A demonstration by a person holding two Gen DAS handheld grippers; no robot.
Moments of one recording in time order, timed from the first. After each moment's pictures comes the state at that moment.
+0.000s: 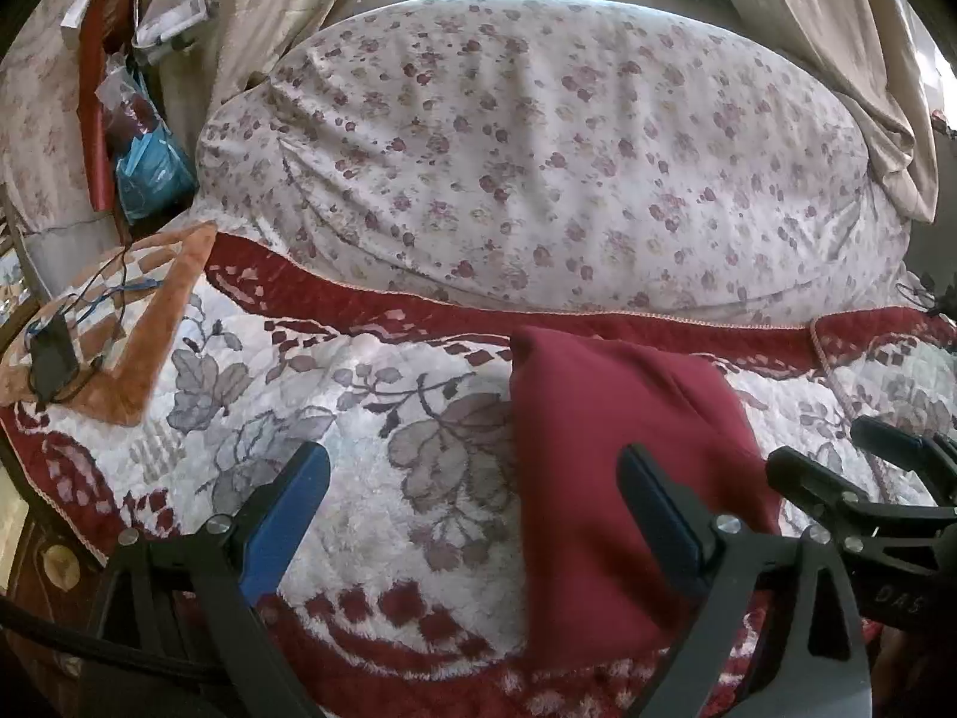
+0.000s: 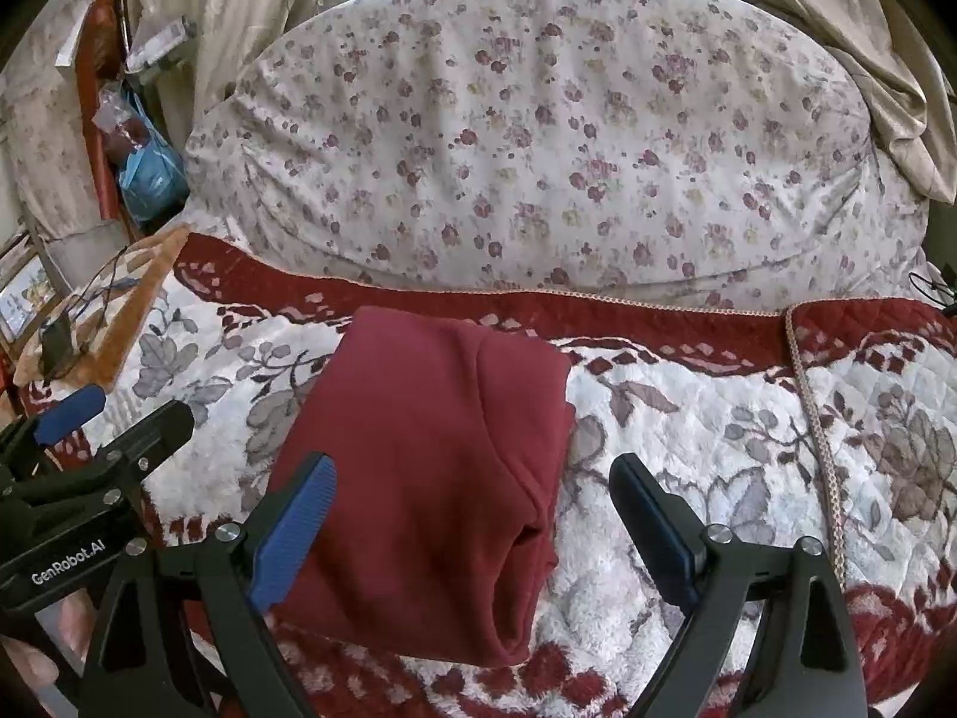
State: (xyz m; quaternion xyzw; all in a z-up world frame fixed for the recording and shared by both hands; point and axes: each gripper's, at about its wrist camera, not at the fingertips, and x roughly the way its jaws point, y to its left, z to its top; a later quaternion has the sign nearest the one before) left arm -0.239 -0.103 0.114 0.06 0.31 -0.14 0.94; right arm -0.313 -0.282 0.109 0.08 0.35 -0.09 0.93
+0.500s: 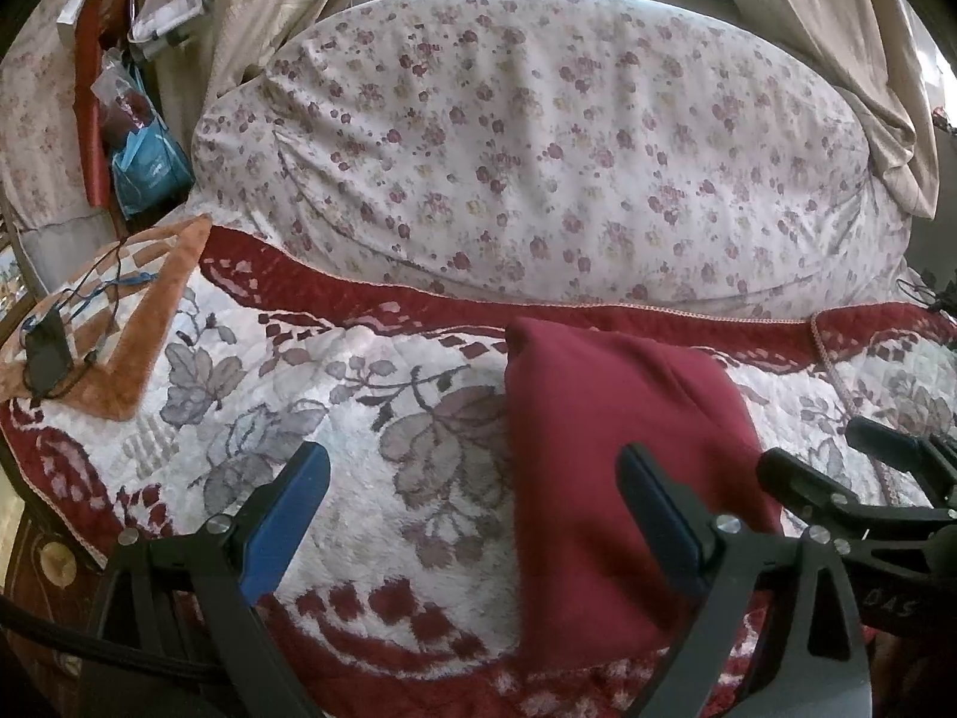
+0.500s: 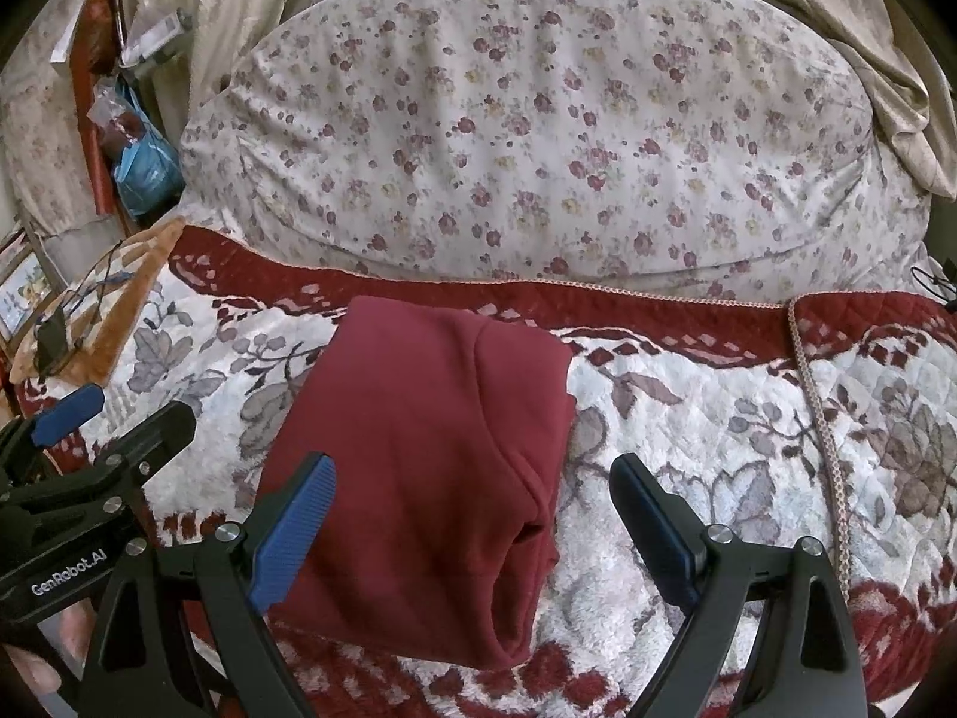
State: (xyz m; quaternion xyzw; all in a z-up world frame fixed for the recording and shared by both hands) left arm -0.236 -0.108 0.106 0.06 0.32 -0.14 0.93; right arm -0.309 -0.285 0.101 0.08 0.36 -0.09 0.93
